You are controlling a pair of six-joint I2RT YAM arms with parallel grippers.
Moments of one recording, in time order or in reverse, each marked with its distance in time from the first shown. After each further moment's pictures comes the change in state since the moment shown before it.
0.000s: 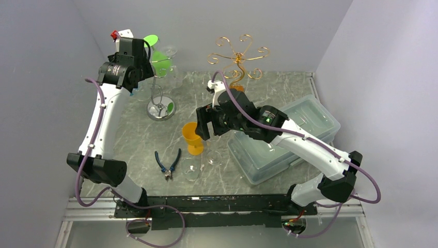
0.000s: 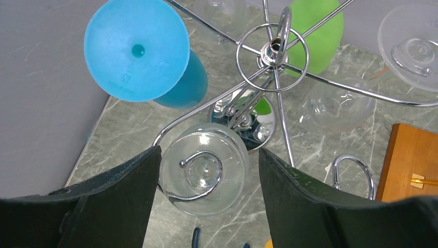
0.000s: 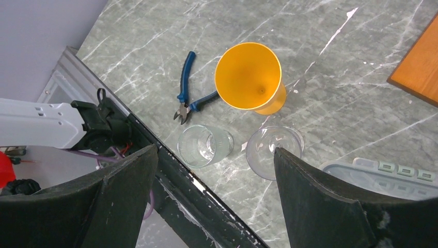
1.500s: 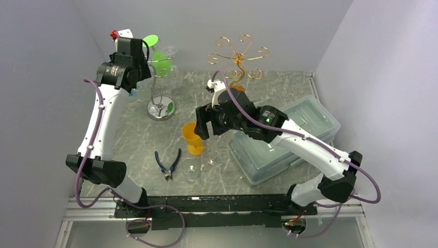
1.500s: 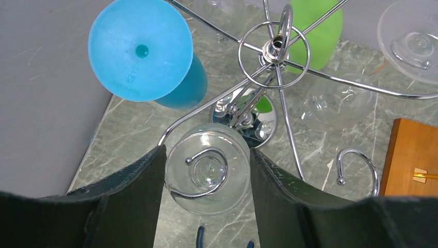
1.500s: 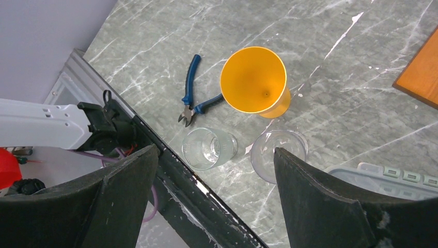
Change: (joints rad) left arm 0.004 -0.011 -0.002 0.005 0.017 0.027; right arm 0.000 0.000 -0.001 0.020 -0.012 0.002
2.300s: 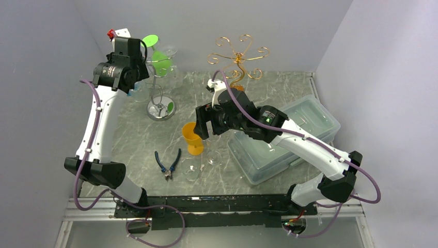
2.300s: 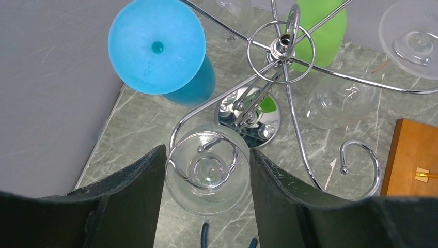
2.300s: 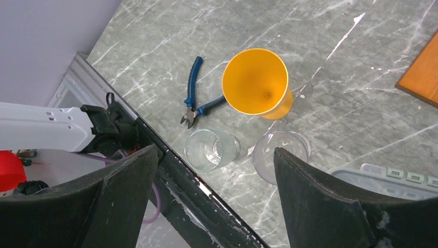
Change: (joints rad) left arm 0.000 -0.013 0.027 -0.042 -0.012 0.002; right arm 0.000 0.000 0.000 0.006 0.000 0.011
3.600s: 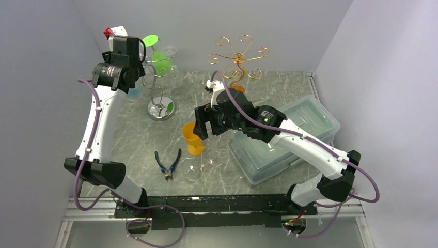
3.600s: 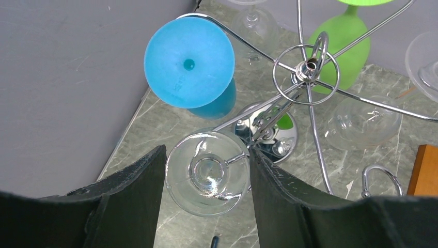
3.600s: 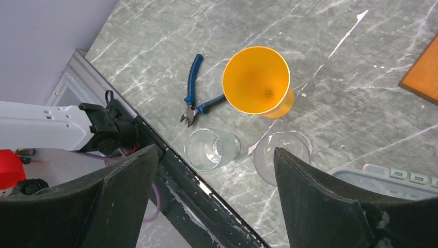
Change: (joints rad) left arm 0.010 -0.002 0.002 0.029 -0.093 0.024; right arm 0.000 0.010 0.000 0.002 -0.007 0.000
